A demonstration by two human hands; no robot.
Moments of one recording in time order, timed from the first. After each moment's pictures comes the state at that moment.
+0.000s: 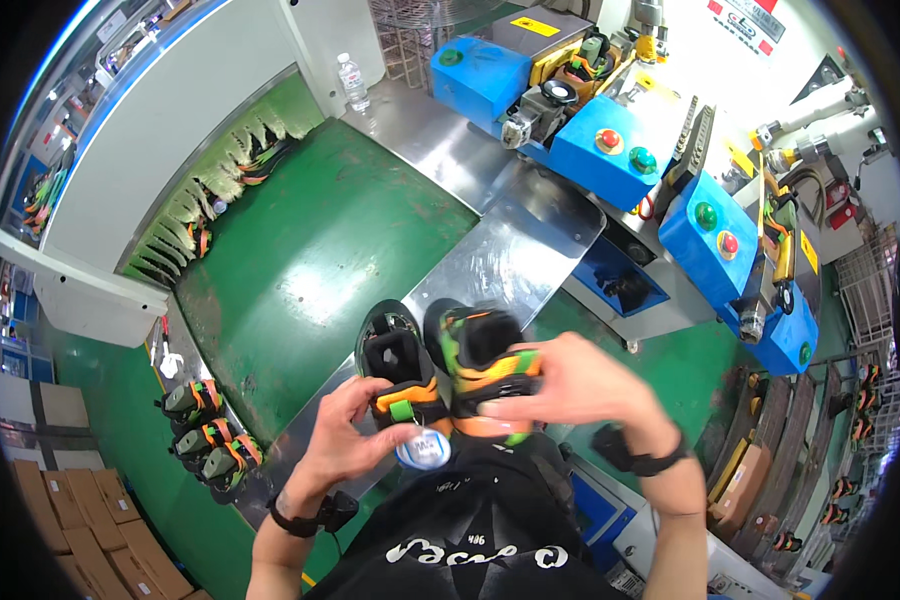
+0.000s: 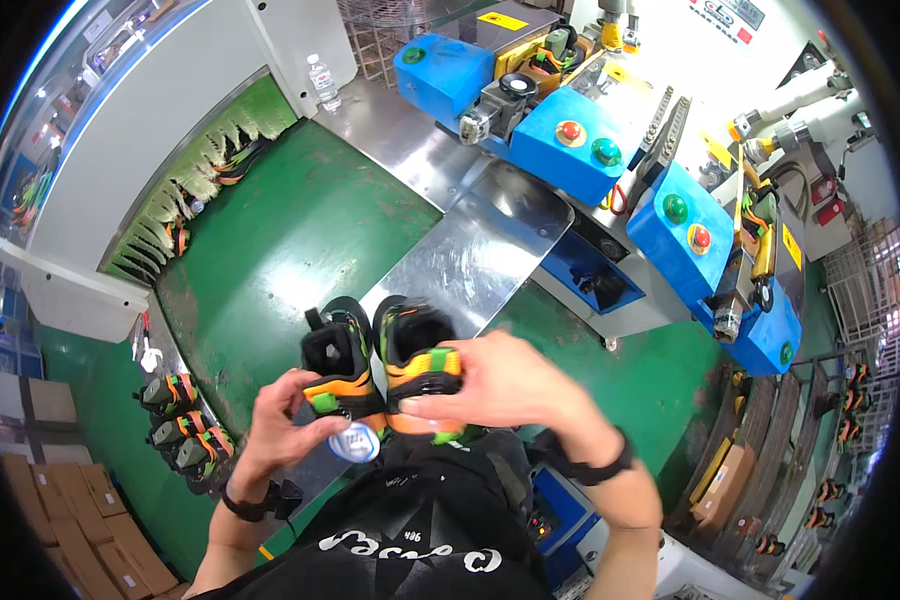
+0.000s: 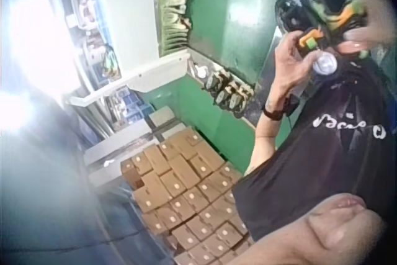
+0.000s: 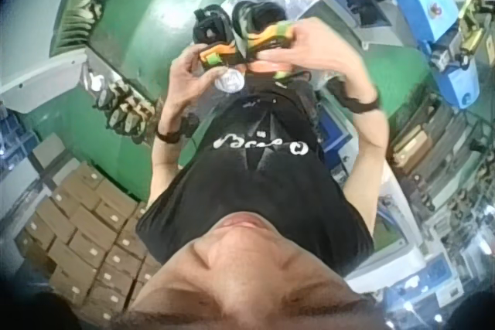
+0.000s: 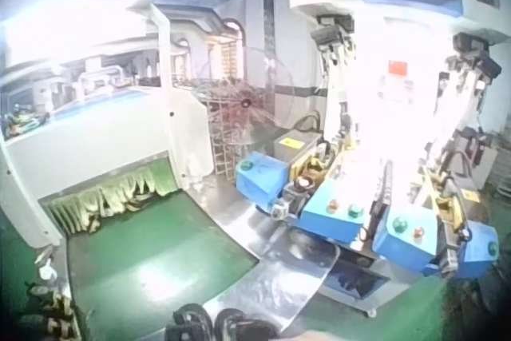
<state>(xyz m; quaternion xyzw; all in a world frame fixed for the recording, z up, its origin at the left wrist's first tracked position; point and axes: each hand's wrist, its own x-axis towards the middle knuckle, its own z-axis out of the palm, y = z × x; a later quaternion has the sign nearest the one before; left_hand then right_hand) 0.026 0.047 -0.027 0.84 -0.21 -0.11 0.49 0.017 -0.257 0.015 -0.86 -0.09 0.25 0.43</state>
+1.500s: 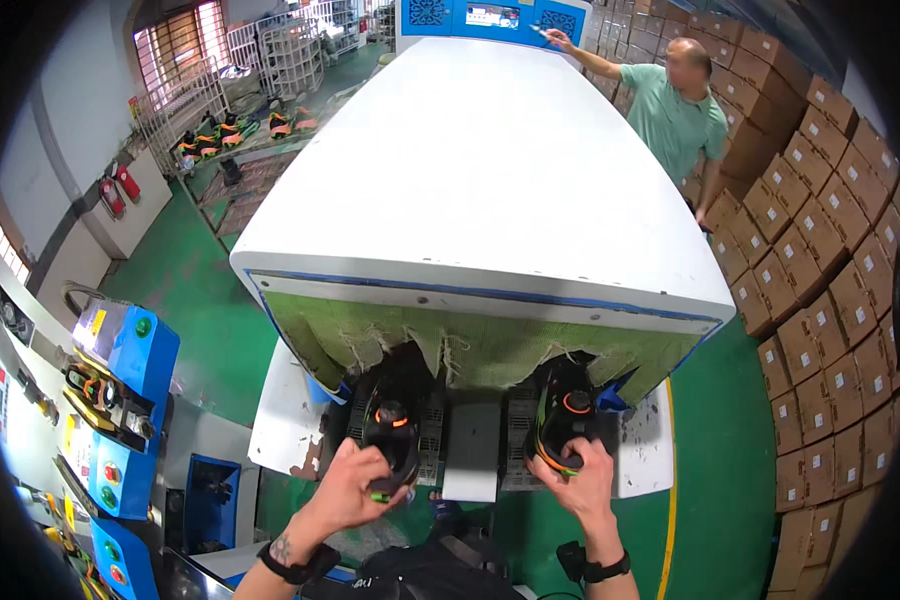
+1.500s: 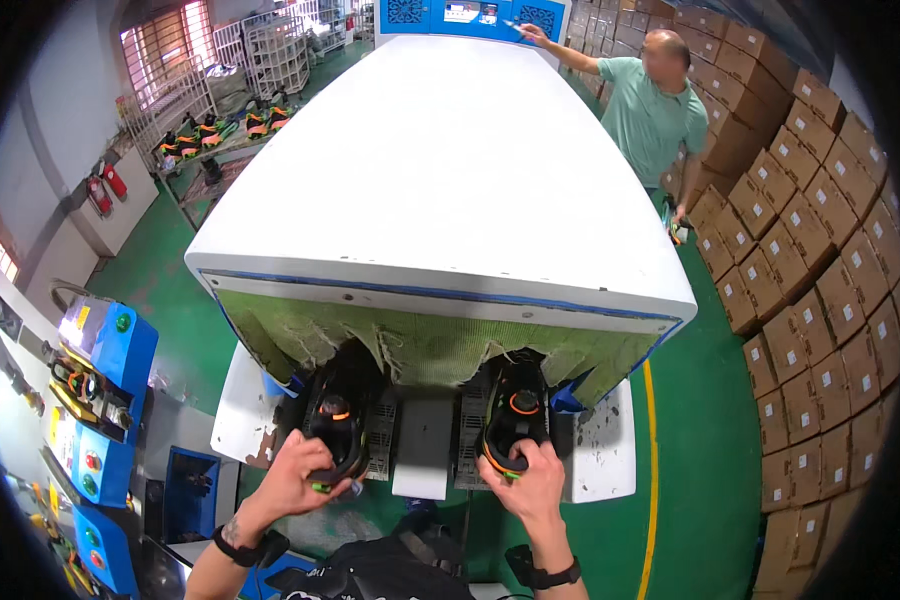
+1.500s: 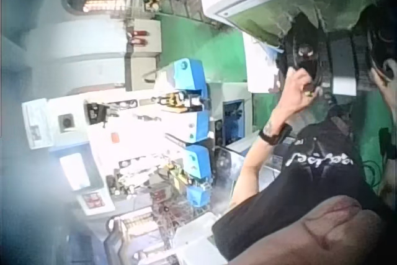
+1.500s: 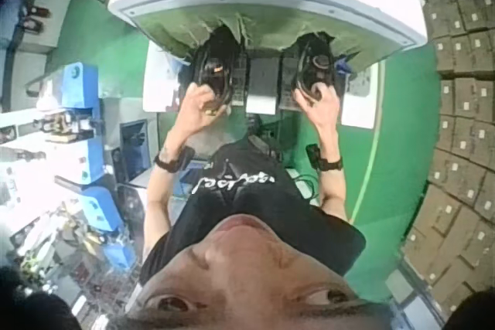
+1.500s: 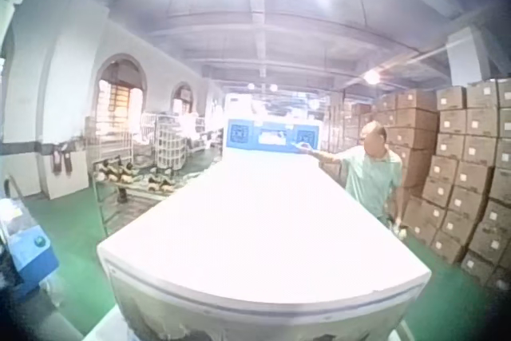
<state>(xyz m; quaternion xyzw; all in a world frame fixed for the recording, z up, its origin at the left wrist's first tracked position) -0.333 -0.254 -0.010 0.04 -0.95 -0.30 0.11 -0.526 0.019 -0.036 -0.25 0.92 -0.31 -0.01</state>
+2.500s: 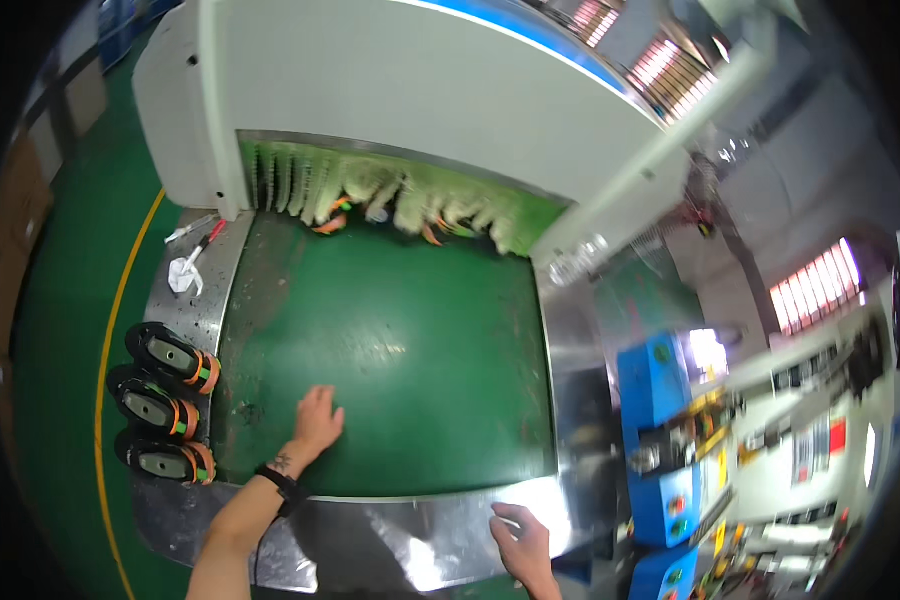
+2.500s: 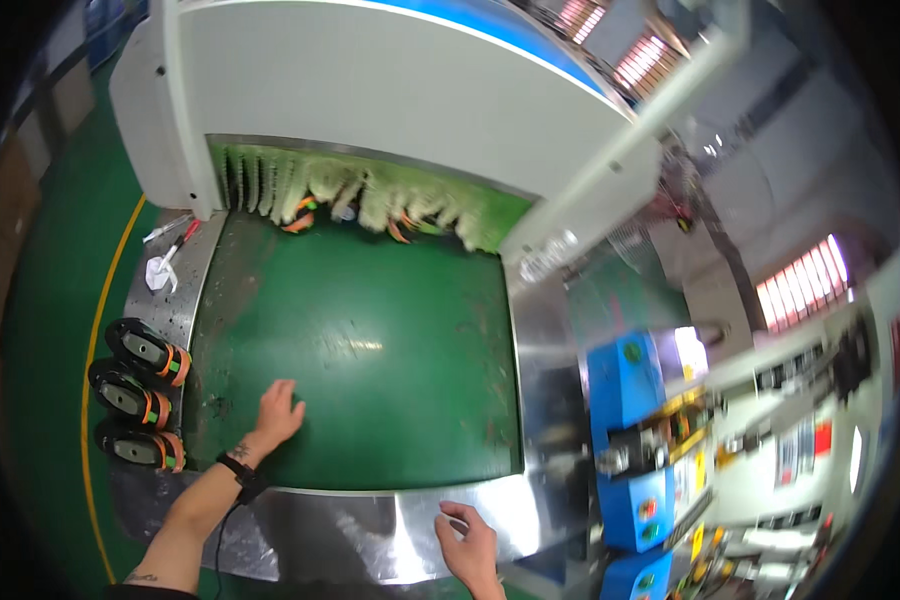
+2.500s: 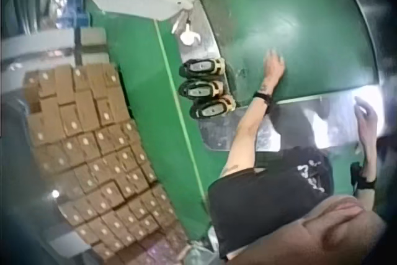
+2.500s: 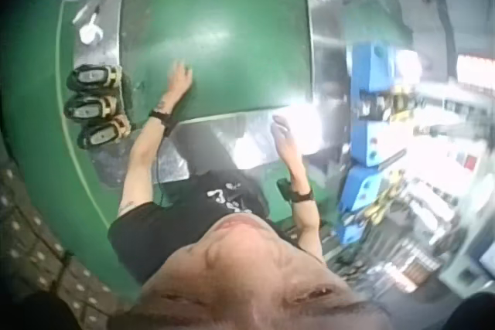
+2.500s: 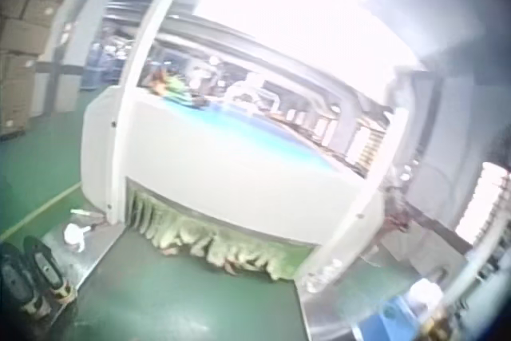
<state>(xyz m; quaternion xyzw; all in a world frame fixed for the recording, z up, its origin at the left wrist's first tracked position) 0.197 0.279 -0.318 -0.92 -0.19 -0.11 -0.33 0.192 -0.059 -0.079 -0.86 0.00 0.19 0.48</state>
